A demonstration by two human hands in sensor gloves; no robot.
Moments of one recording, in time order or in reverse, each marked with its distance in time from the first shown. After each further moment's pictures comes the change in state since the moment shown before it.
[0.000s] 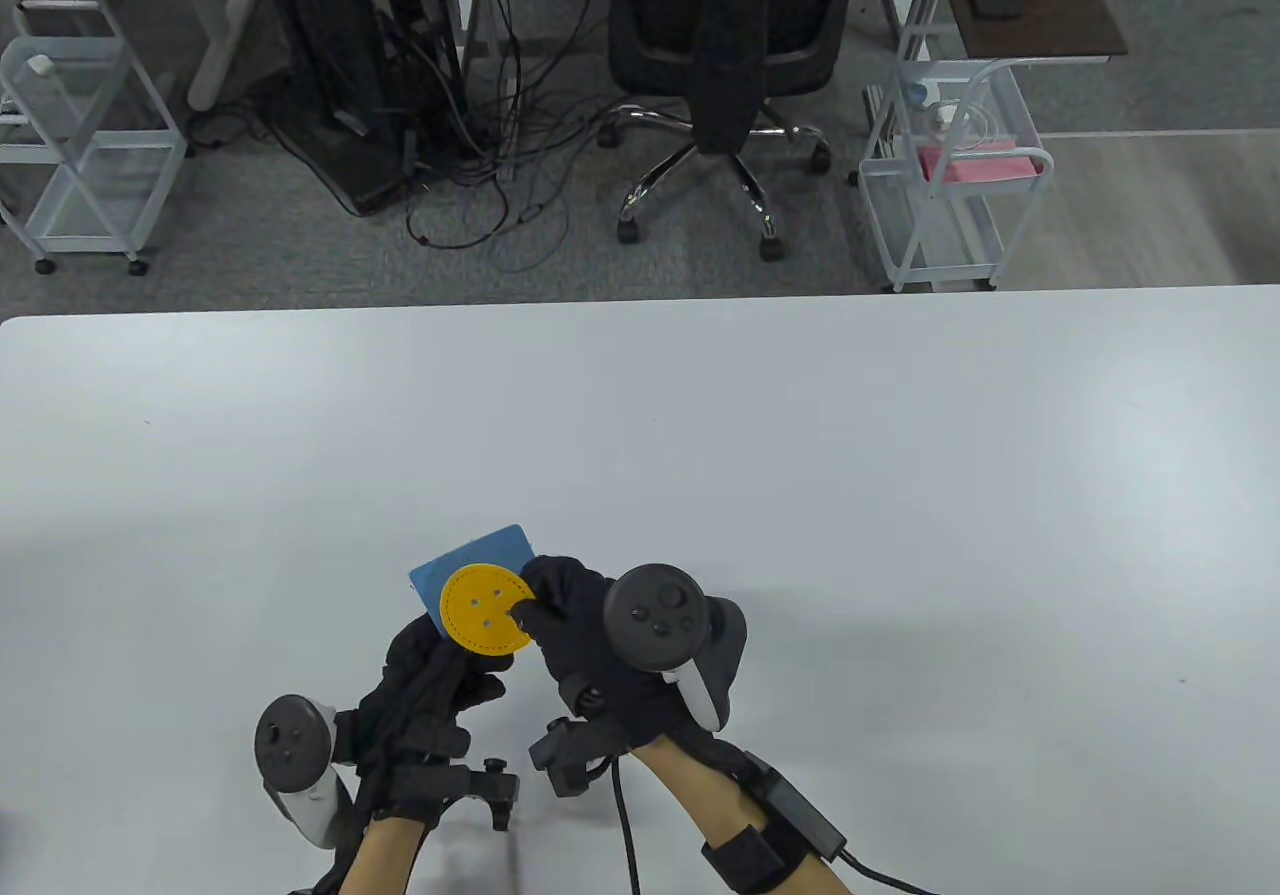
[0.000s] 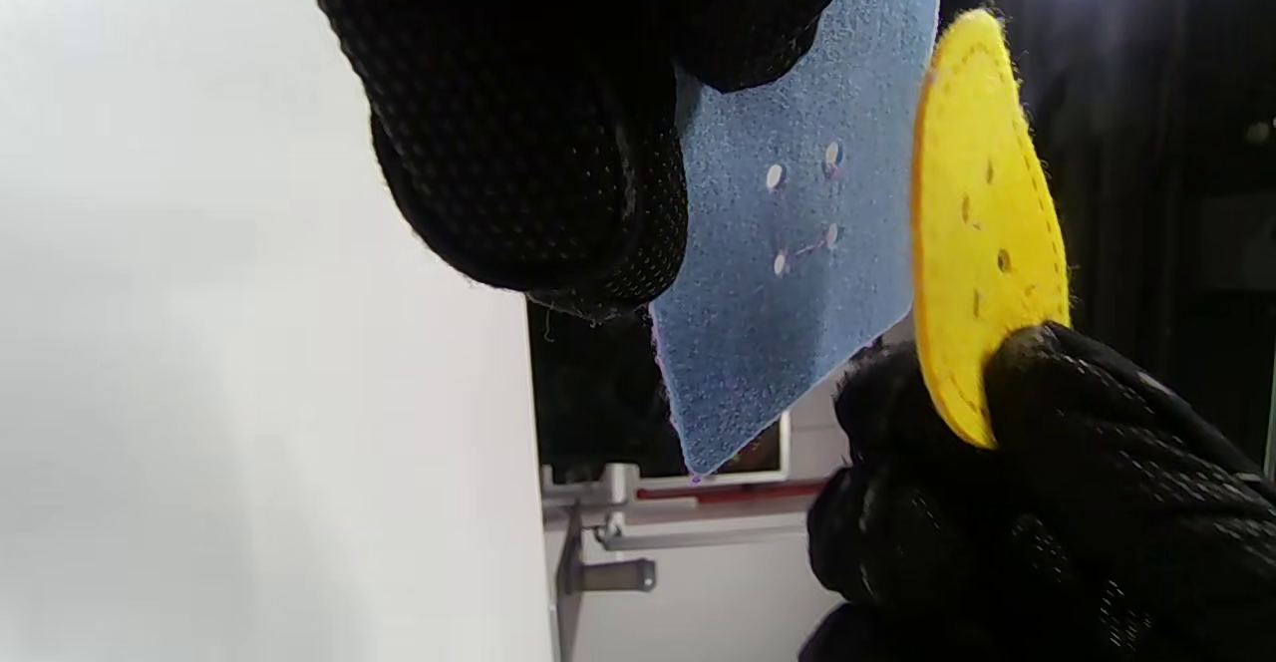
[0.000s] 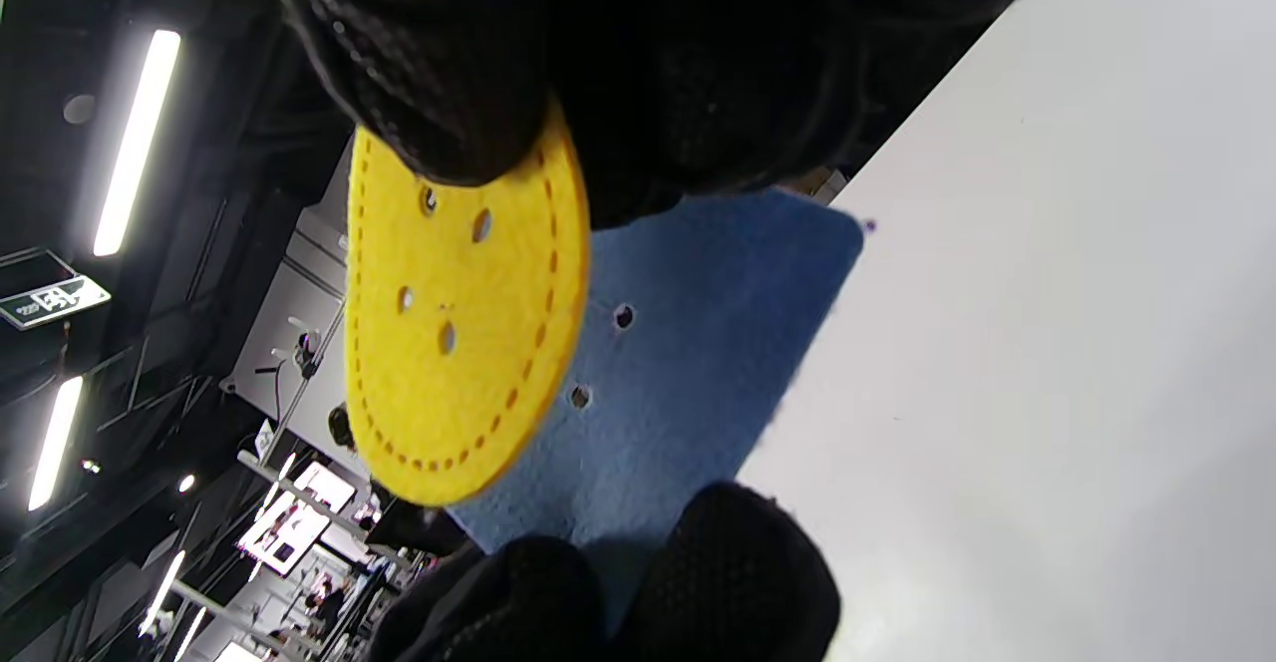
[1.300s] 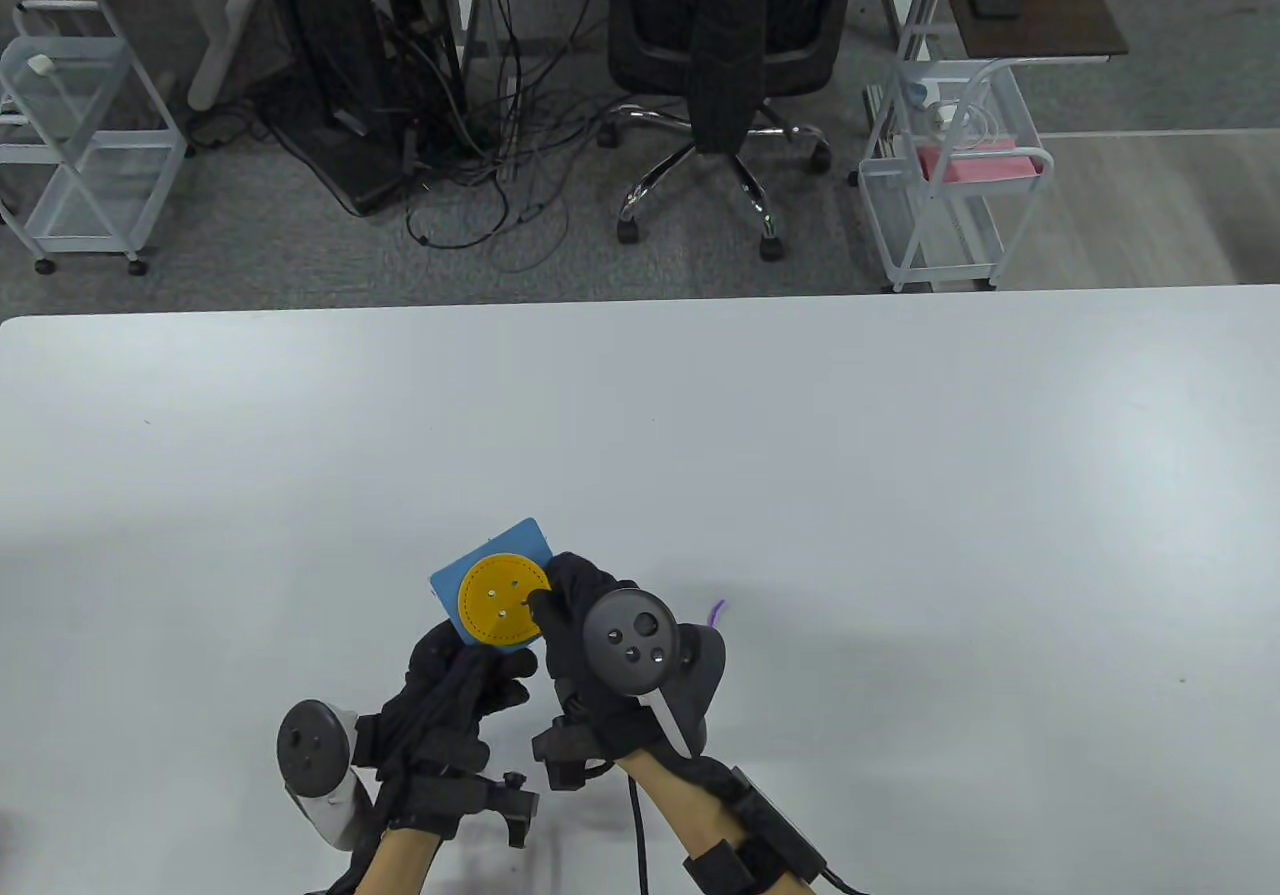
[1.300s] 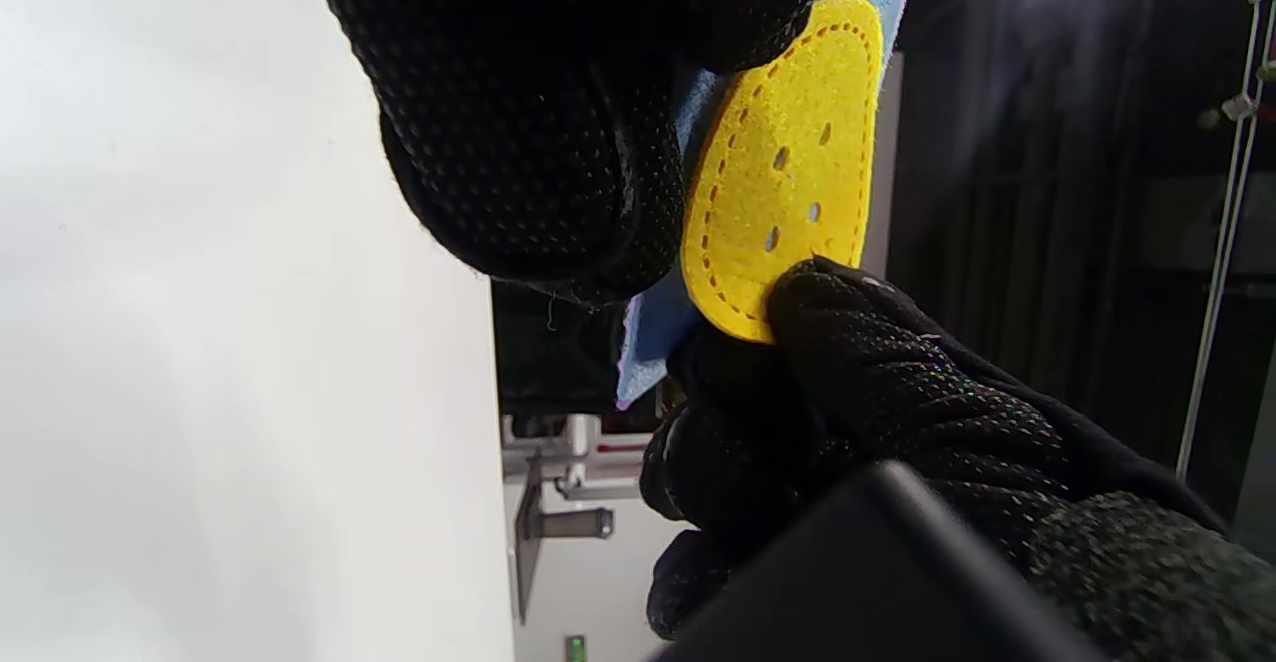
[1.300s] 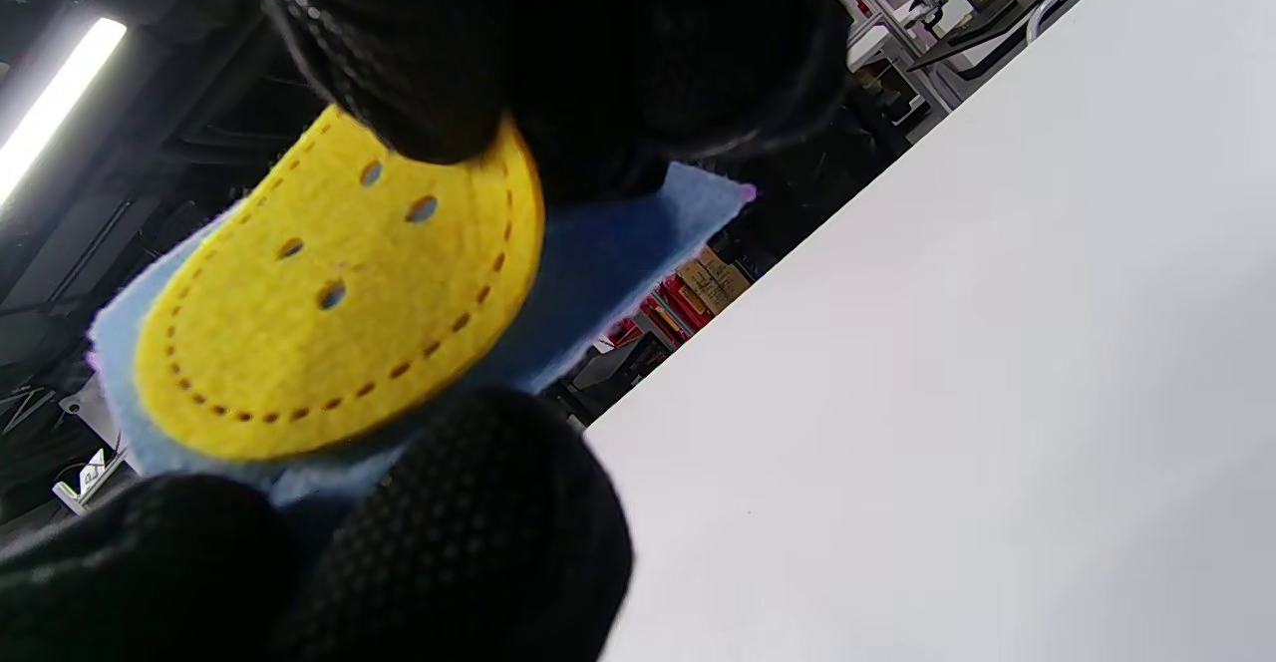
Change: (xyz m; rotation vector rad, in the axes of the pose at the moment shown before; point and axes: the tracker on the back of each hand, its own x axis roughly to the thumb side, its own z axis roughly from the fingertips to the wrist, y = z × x) left_hand -0.001 -0.013 0.005 -0.068 -0.051 0.031; right_hand -0.008 0.009 0.008 -0.152 0.062 0.198
